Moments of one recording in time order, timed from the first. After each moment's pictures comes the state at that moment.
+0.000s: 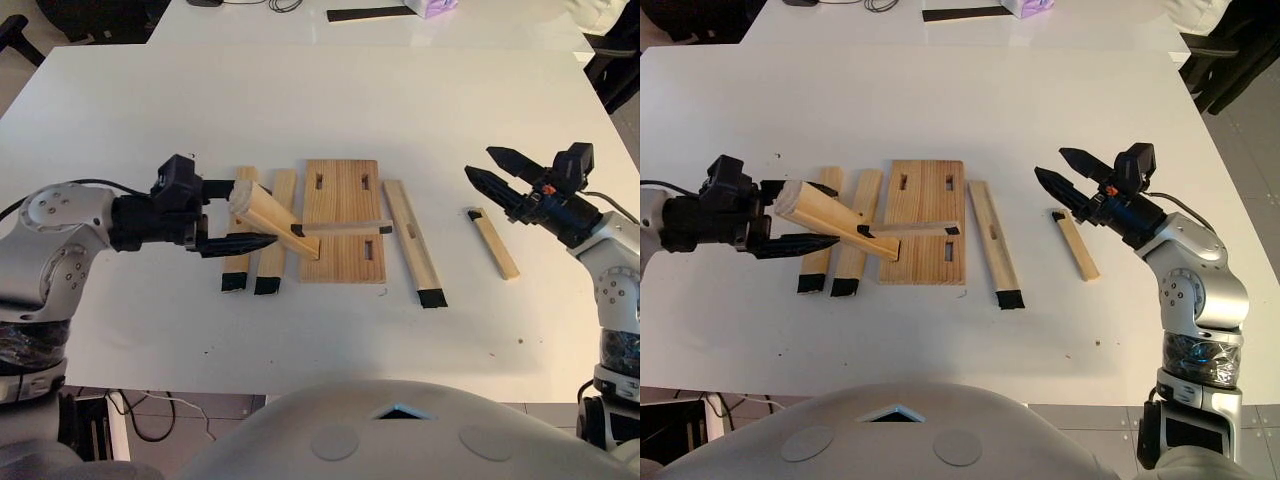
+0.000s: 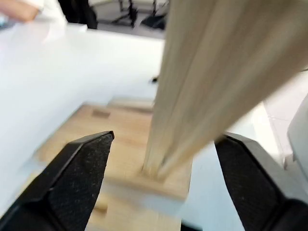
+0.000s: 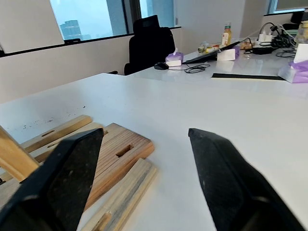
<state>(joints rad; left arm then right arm) -0.04 0.95 0.14 -0.22 -0.69 0.44 -1.28 -0.02 -0.55 -0.28 -0.18 0.63 0.43 0.87</state>
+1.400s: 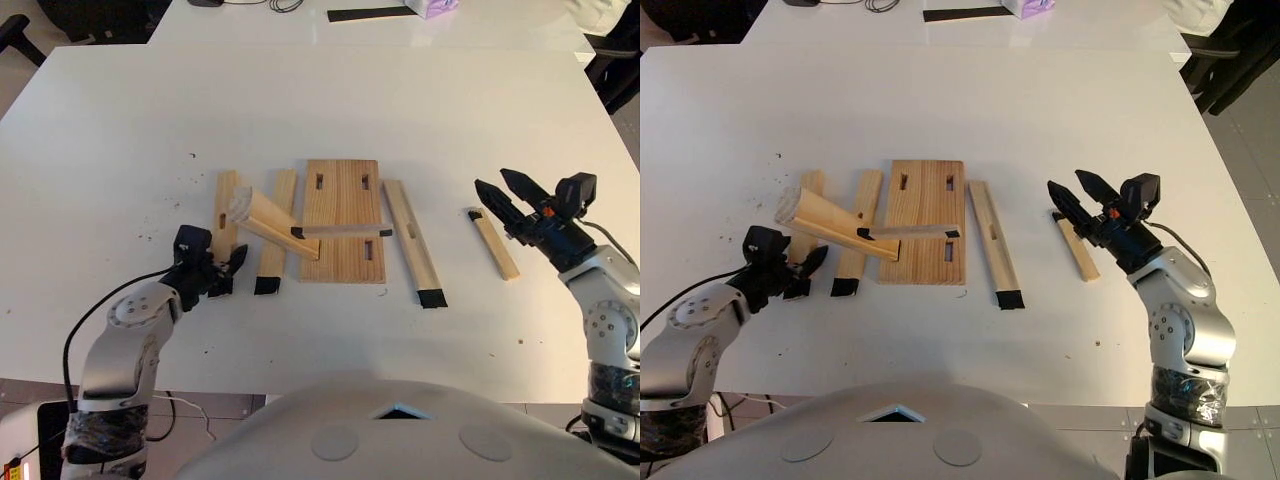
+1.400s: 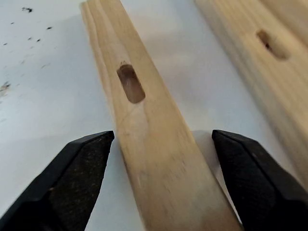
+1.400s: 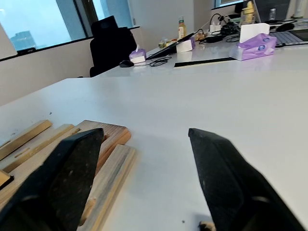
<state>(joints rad) 0.35 0.54 0.19 -0.47 -0.31 0.75 -0.38 0.17 -0.42 -0.31 -0.29 0.62 0.41 0.67</state>
